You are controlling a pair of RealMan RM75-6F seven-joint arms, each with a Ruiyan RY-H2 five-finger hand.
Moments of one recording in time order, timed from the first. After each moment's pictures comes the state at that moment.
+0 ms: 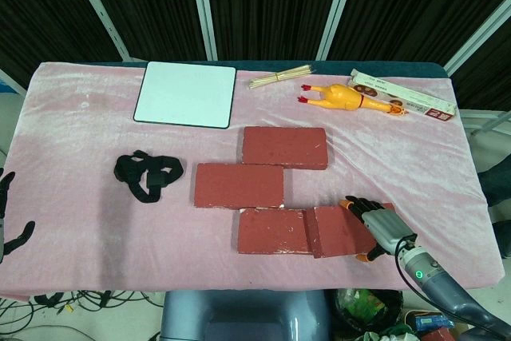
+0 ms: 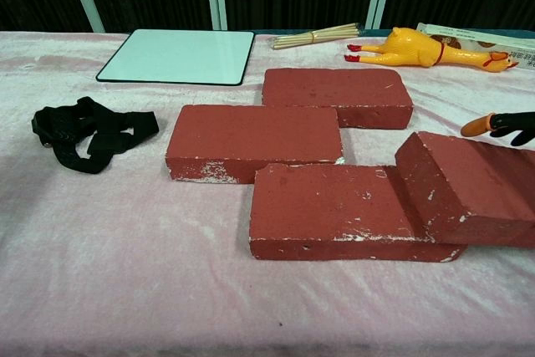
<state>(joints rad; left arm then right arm) -0.05 -1.15 -0.11 -1.69 1.39 1.58 0.25 0.51 -1.03 0.01 -1.84 -1.31 0.82 0.01</state>
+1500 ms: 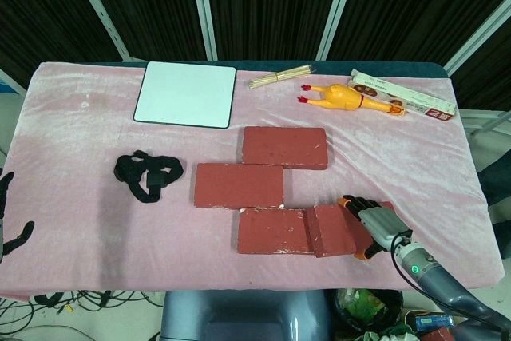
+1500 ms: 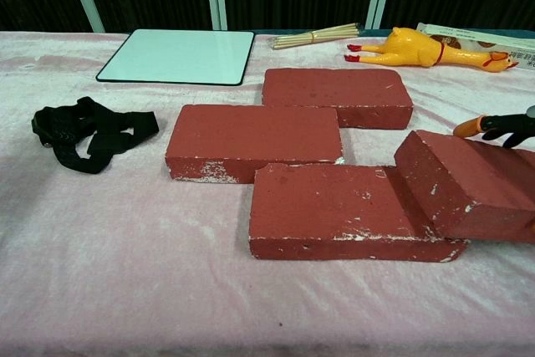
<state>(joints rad) -0.05 -1.15 -0.11 -1.68 1.39 1.58 0.26 0.56 -1.04 0.02 -1.83 -1.26 0.76 0.00</state>
